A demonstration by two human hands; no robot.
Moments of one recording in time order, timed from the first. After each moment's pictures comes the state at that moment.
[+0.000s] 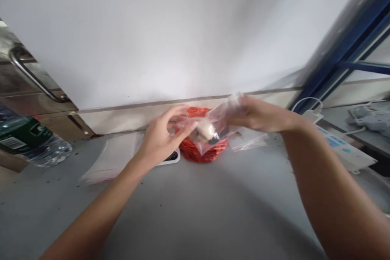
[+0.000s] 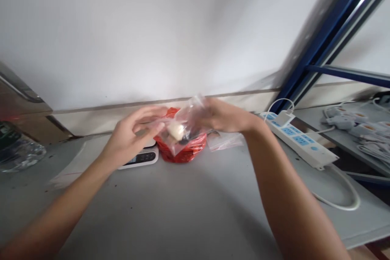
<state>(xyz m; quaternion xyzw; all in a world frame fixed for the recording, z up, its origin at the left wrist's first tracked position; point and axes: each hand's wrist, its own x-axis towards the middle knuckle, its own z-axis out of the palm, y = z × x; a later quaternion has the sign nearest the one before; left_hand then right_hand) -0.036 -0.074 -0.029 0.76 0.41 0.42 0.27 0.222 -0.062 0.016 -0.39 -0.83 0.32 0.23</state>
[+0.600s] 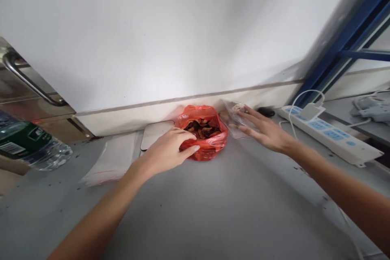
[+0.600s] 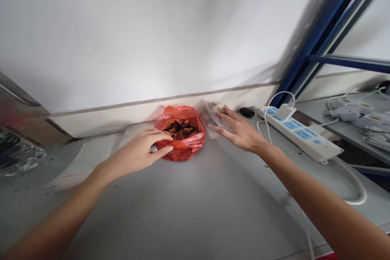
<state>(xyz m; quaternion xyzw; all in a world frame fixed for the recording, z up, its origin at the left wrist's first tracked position) -0.031 -0.075 -0.044 0.88 0.42 0.12 0.18 0.295 -0.065 -0.096 -0.60 -0.76 0.08 0.24</state>
